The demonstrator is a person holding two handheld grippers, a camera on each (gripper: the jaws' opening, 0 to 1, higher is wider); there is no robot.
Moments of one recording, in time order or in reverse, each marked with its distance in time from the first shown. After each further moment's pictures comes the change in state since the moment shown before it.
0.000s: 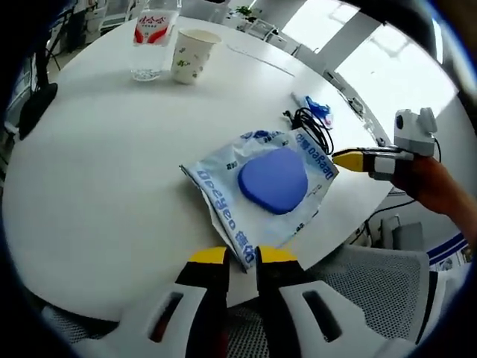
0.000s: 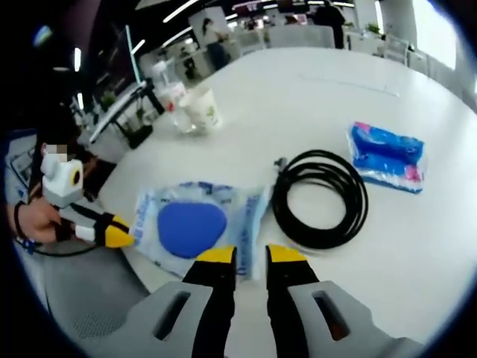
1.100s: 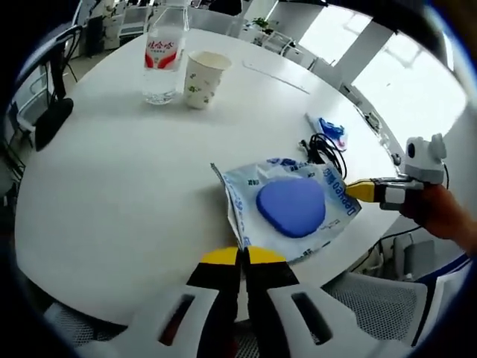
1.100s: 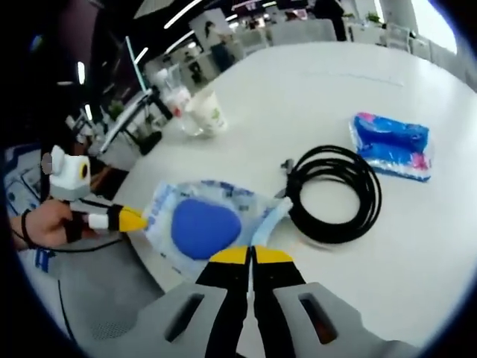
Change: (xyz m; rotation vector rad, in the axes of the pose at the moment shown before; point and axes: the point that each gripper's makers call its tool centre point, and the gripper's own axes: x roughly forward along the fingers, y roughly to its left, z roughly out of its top) left arm -0.004 -0.007 0.038 -0.035 -0.096 0.099; right arm -0.017 -0.001 -0.005 0.093 -0.021 0.085
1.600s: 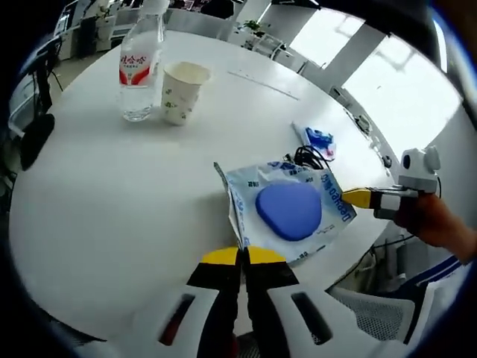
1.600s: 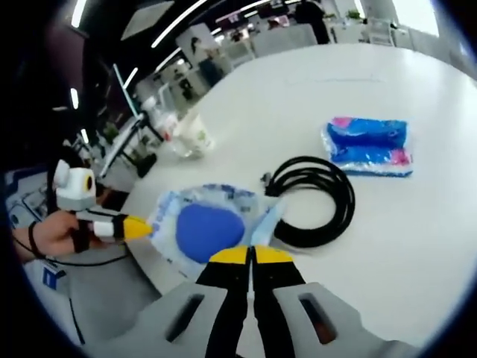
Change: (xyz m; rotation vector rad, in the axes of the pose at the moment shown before) left arm 0.016 -0.024 0.029 0.018 -0.016 -0.069; right arm -0.017 -0.025 0.015 0.088 -0.067 -0.012
